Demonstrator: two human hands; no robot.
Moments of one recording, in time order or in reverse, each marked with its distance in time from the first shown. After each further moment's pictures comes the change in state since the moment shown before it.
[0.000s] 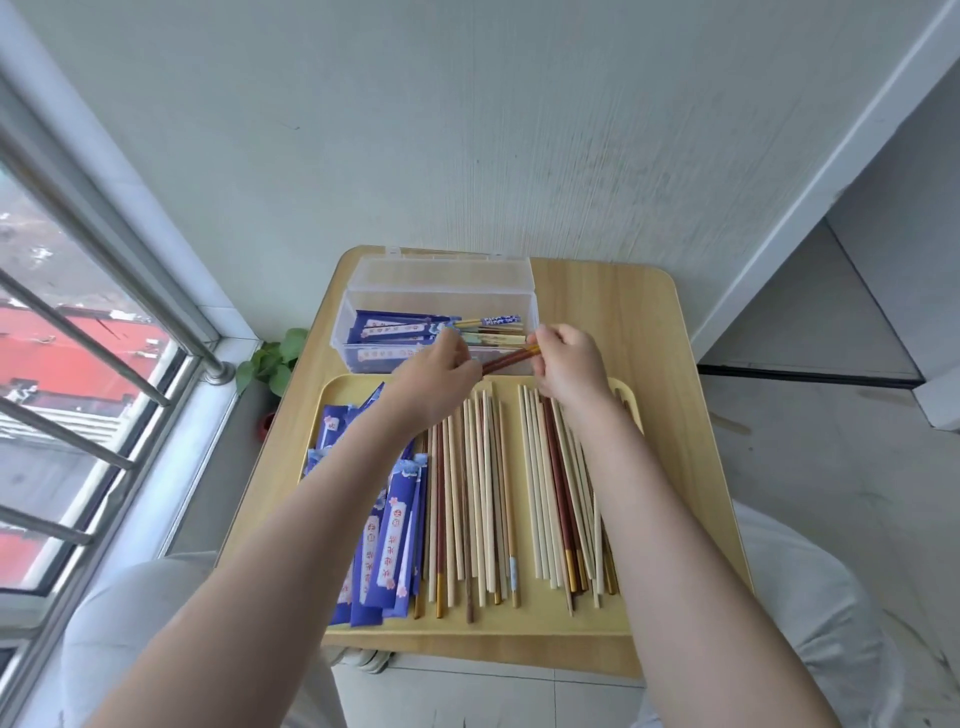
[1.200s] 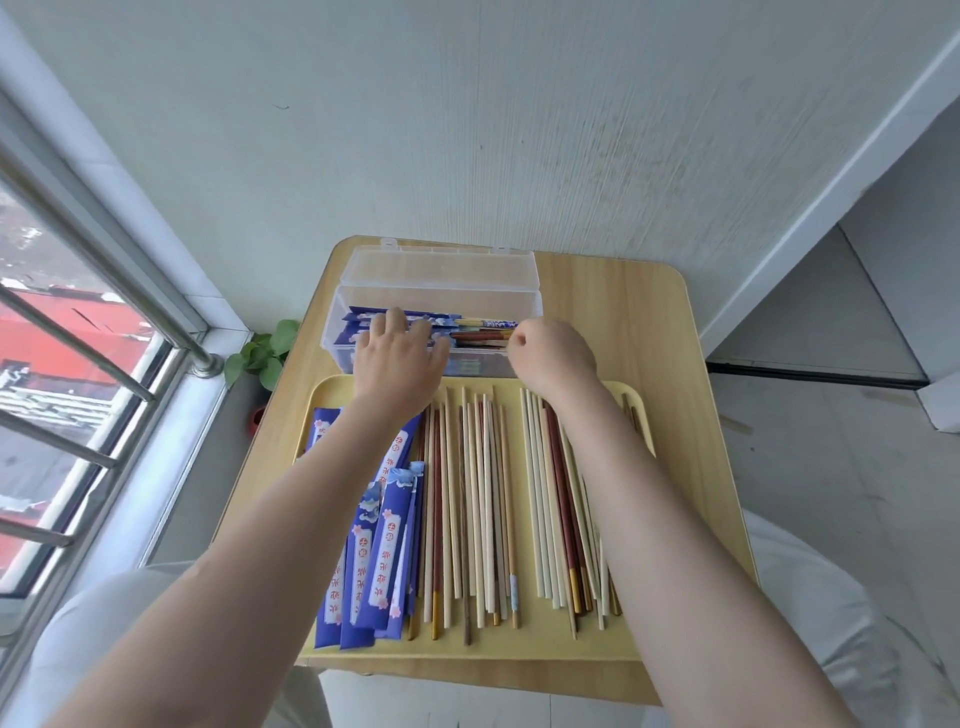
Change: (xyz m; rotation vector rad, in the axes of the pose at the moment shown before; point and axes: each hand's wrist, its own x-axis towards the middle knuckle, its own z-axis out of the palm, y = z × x) left_hand 0.050 -0.049 0.009 0.480 0.258 -0.041; right_hand 0.038 -0.005 0.020 -0.960 -0.043 -0.224
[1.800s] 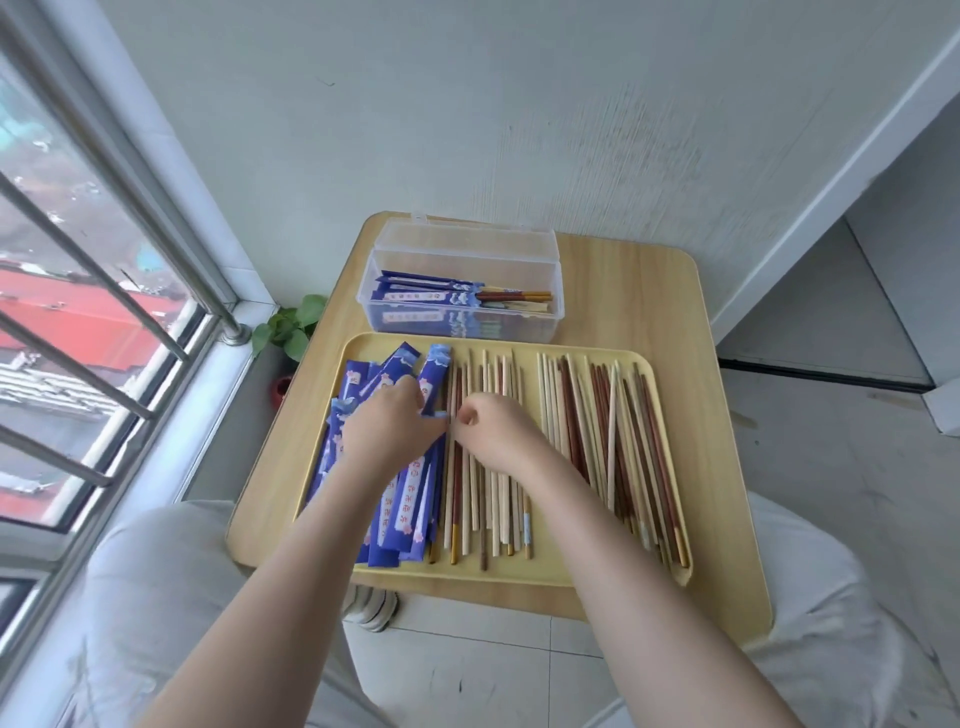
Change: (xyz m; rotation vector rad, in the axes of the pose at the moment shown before) left_hand -0.119 -0.023 -0.004 -0.165 -0.227 -0.233; right_hand -0.117 -0.036 0.062 0.229 -0.358 -0.084
